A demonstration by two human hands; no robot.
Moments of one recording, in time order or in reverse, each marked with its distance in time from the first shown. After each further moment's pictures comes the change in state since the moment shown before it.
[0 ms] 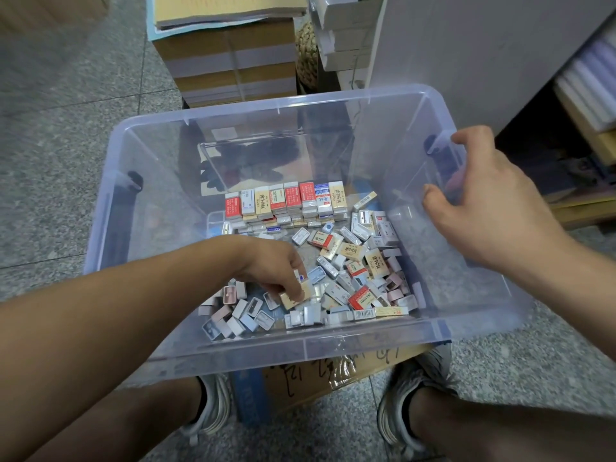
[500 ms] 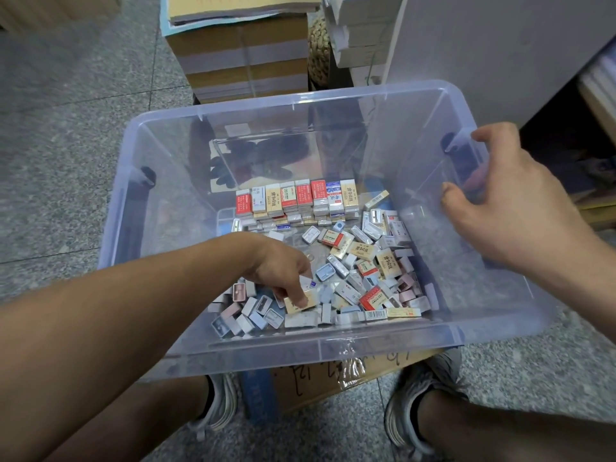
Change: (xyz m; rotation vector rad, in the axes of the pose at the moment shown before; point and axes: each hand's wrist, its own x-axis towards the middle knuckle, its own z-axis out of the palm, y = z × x) left_hand 0.005 -0.009 -0.004 0.141 -0.154 -0.024; right_hand -0.001 -0.001 -0.001 0.019 -0.007 0.005
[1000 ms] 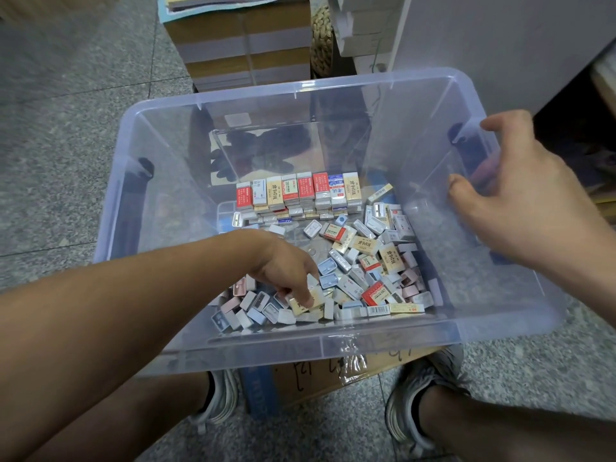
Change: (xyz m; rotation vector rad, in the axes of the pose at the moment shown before) left_hand 0.004 0.008 0.010 0.047 0.024 -0.033; right_hand 0.002 0.000 0.002 0.022 0.005 0.003
